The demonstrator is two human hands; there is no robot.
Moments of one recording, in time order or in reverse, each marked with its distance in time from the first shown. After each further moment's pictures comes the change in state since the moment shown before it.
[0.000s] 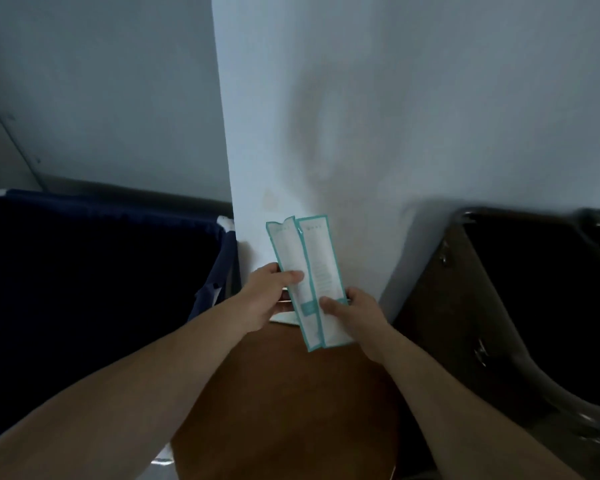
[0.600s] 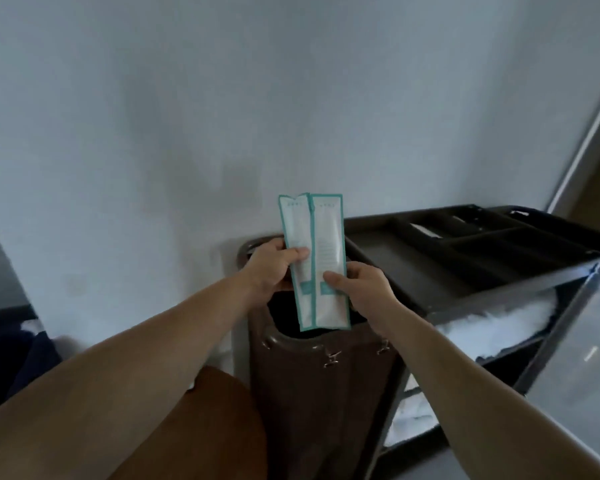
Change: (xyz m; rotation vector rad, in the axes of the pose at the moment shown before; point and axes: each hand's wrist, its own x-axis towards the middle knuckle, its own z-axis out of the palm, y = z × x) left_hand -0.124 0.064 0.345 0.218 -0.496 0.279; right_hand -0.214 -0.031 -0.303 0.110 0.538 -0.230
